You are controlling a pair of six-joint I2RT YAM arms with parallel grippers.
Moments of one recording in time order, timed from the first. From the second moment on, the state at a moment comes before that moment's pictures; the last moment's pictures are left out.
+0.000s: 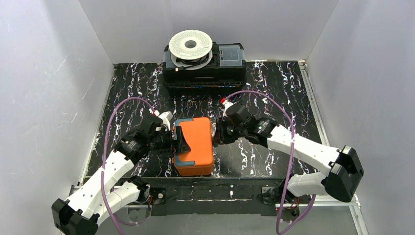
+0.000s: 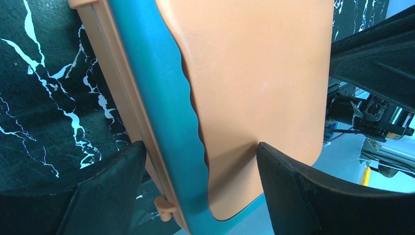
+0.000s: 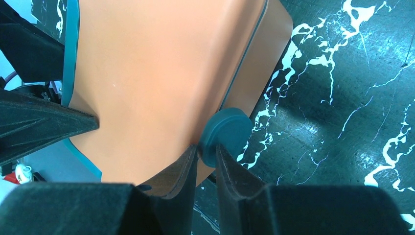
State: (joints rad) left arm -0.55 0.83 0.74 -0.77 0.25 -0.61; right arm 0.92 1.28 0.99 -0.47 -0.16 0.63
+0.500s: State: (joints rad) left arm -0.55 0.83 0.75 -0.78 0.24 -0.61; right arm 0.91 1.27 0.90 -0.32 -0.16 0.72
